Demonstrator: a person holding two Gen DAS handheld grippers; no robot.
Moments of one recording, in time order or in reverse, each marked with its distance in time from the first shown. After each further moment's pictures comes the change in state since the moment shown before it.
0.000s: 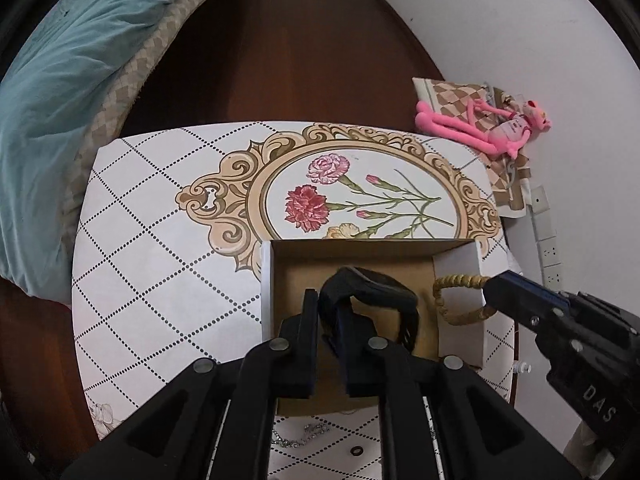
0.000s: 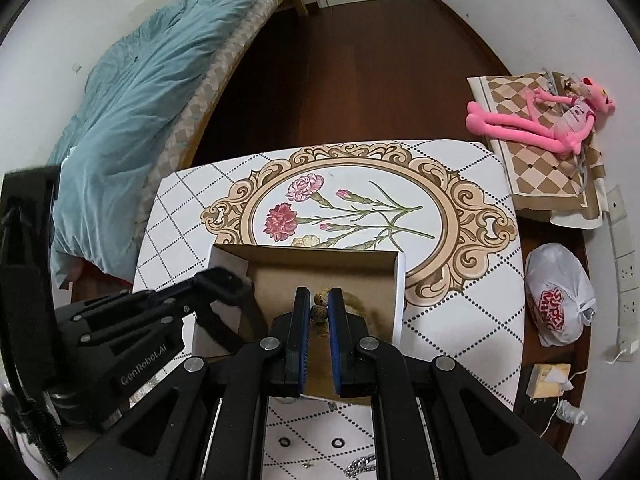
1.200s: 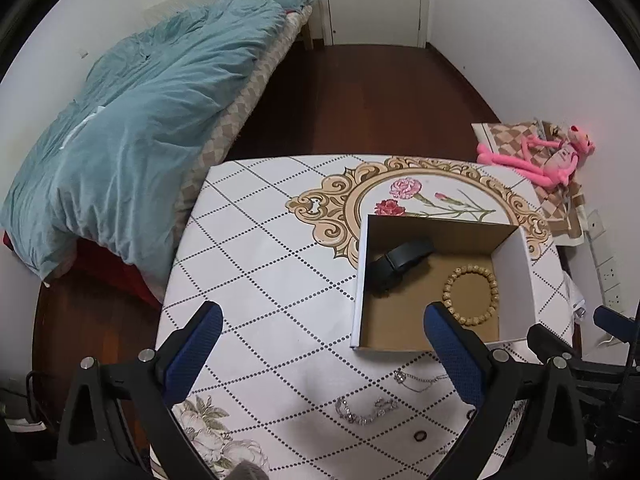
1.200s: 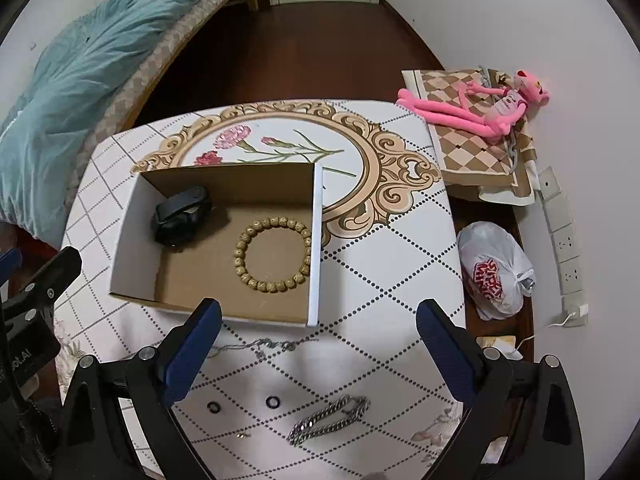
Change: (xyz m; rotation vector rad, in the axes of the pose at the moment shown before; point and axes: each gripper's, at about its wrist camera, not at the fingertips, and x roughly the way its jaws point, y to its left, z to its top) left arm -0.065 0.011 -0.080 -0.029 -0.259 0.294; right arm -0.008 -0.007 -0.074 0.004 -0.029 -0.290
